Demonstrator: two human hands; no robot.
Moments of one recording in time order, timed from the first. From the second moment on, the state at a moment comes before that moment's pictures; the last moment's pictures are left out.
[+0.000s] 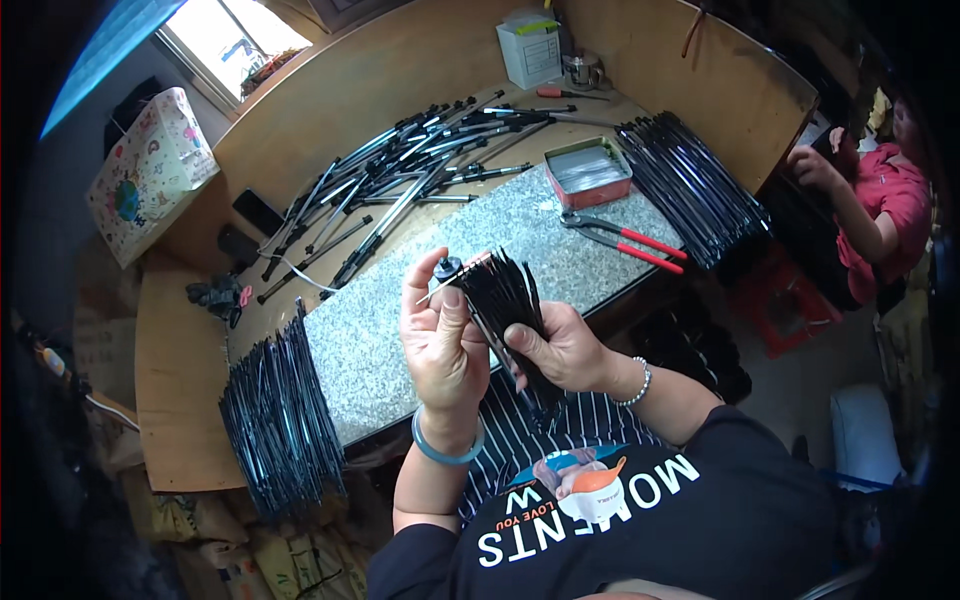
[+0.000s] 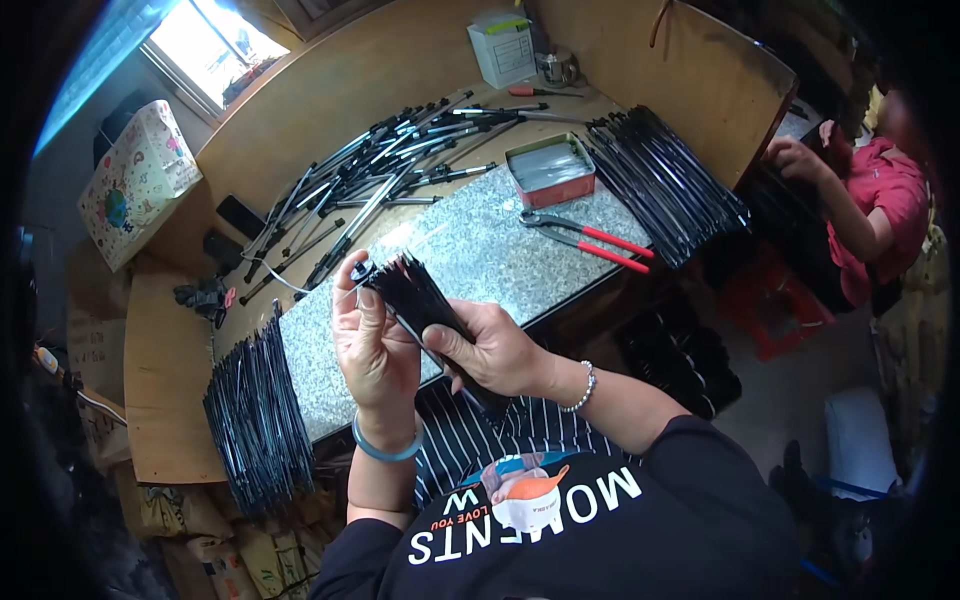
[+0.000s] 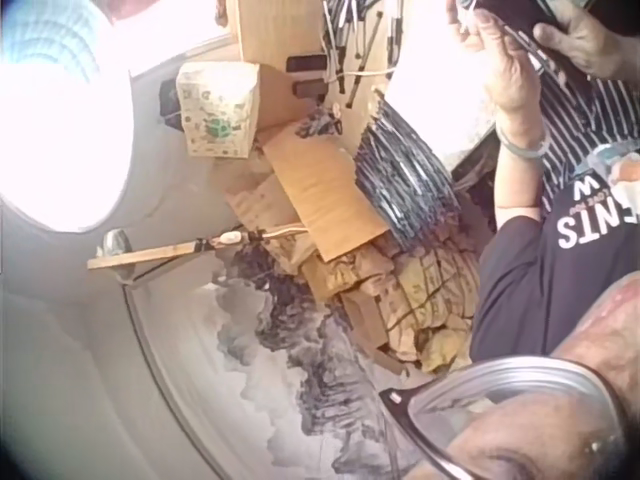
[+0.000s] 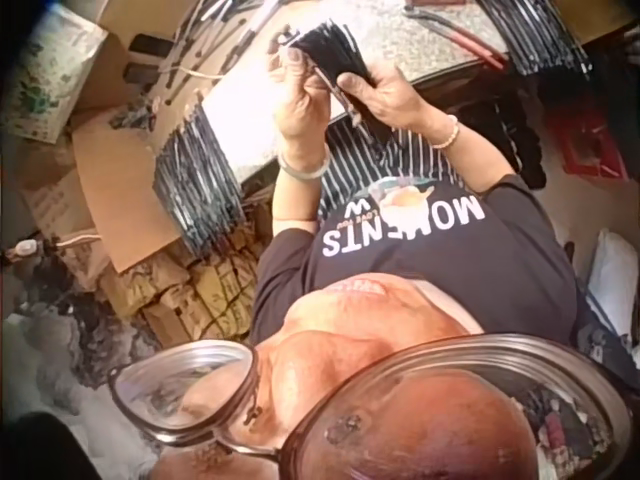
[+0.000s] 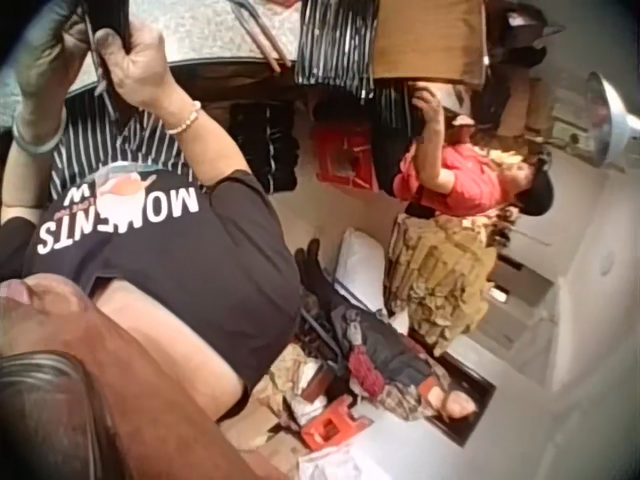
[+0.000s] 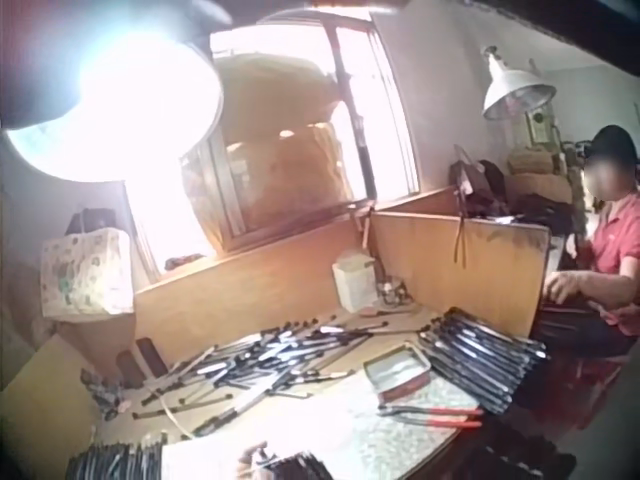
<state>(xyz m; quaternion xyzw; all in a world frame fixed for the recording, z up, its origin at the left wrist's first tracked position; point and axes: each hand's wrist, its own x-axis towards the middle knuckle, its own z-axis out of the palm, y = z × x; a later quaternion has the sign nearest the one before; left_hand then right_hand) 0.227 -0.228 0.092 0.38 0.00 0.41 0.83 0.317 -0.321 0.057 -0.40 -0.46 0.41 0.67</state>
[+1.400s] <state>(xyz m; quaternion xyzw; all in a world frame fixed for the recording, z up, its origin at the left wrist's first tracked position) 0.244 -0.240 0.084 0.57 0.16 0.56 0.59 0.306 -0.303 0.034 -0.56 -0.51 0.01 0.66</state>
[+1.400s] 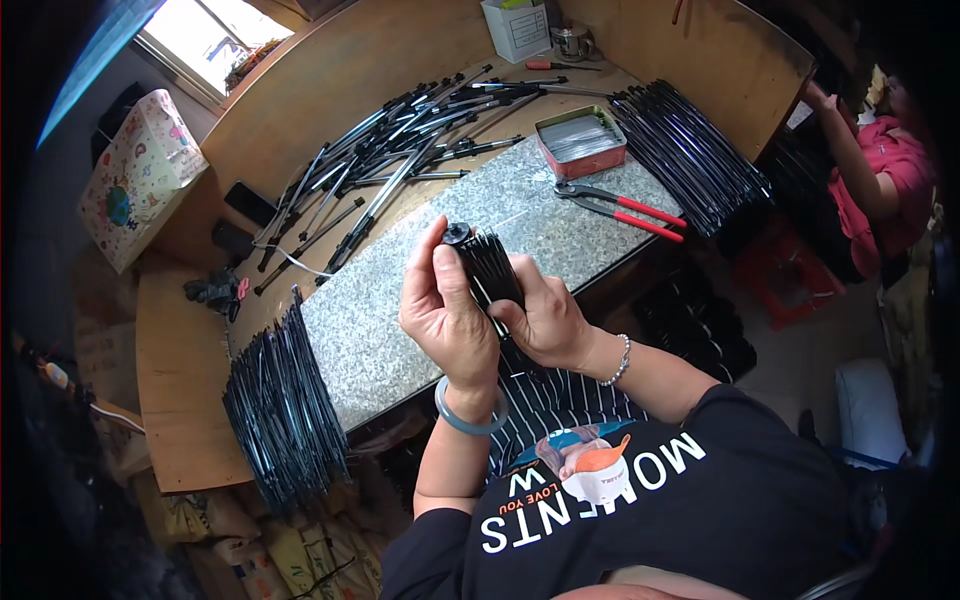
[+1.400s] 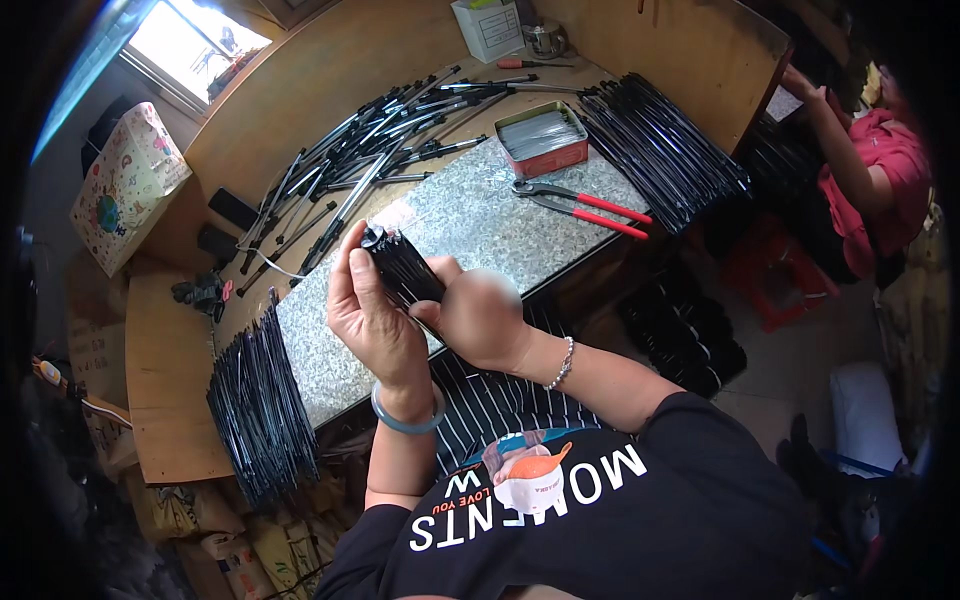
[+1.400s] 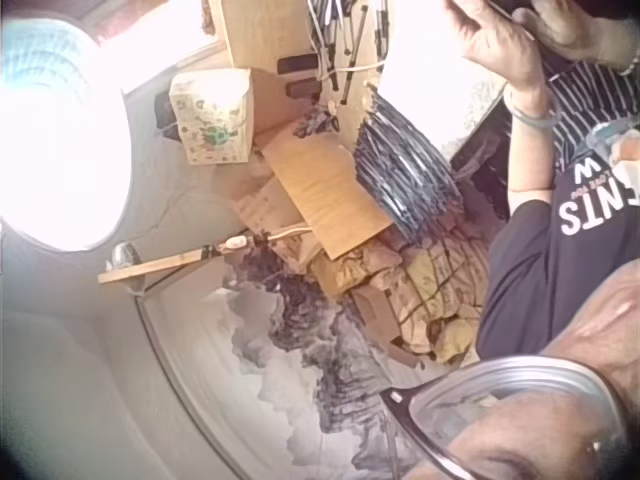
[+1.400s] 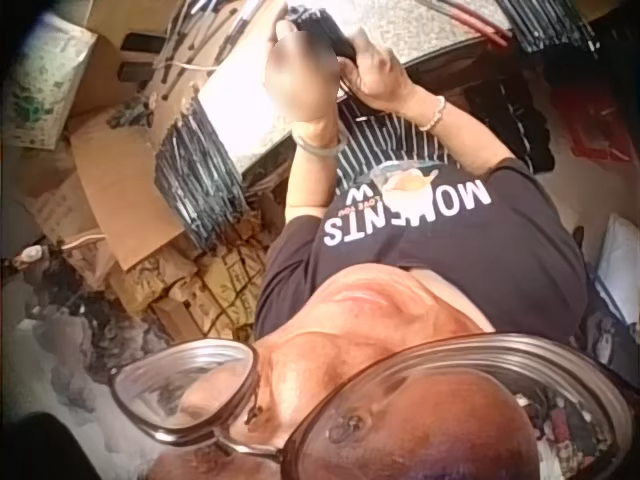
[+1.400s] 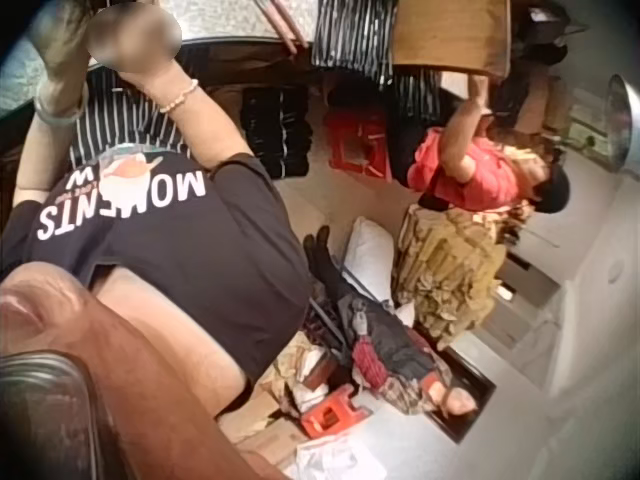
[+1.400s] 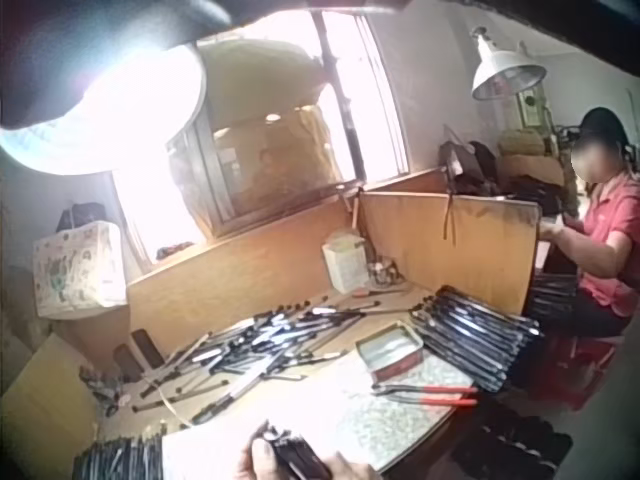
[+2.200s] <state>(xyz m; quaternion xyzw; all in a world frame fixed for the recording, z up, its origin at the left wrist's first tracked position) 0.239 -0.233 0.082 0.50 0.07 0.42 0.75 0.319 -0.306 0.034 -0.58 -0.54 0.03 0.61</state>
